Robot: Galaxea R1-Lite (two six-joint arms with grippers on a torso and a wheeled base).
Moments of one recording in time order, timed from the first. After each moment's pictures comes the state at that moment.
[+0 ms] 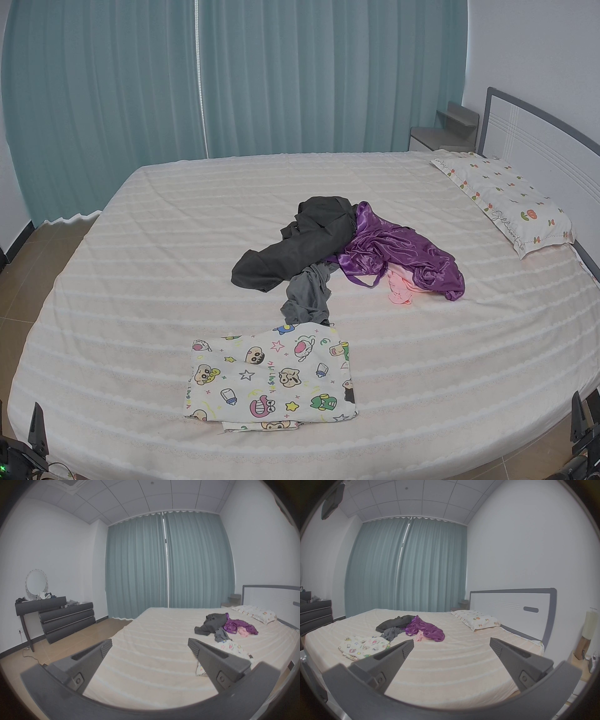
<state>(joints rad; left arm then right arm) 0.03 0.05 -0.13 0.17 0.34 -0.02 0.00 0.01 -0.02 -0.02 -0.16 -0.08</state>
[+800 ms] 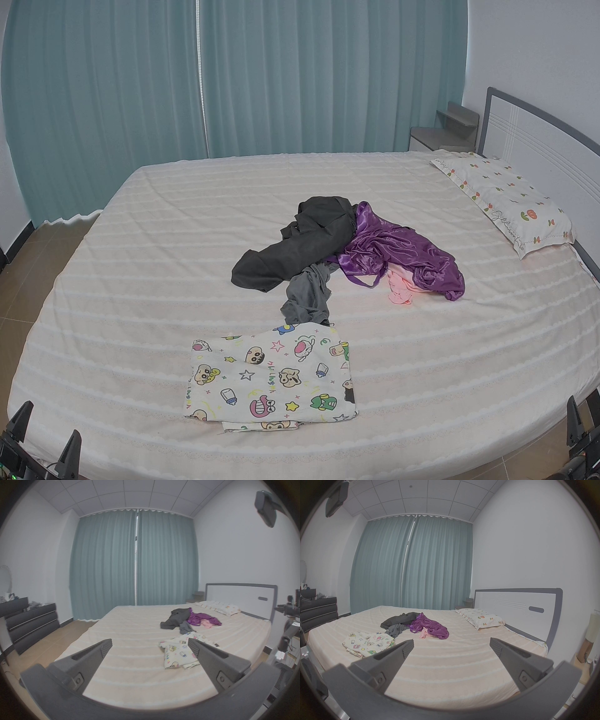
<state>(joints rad) 0.00 0.02 -0.07 0.06 -0.10 0.01 0.00 0.01 -0.02 -0.01 -0.14 -0.09</state>
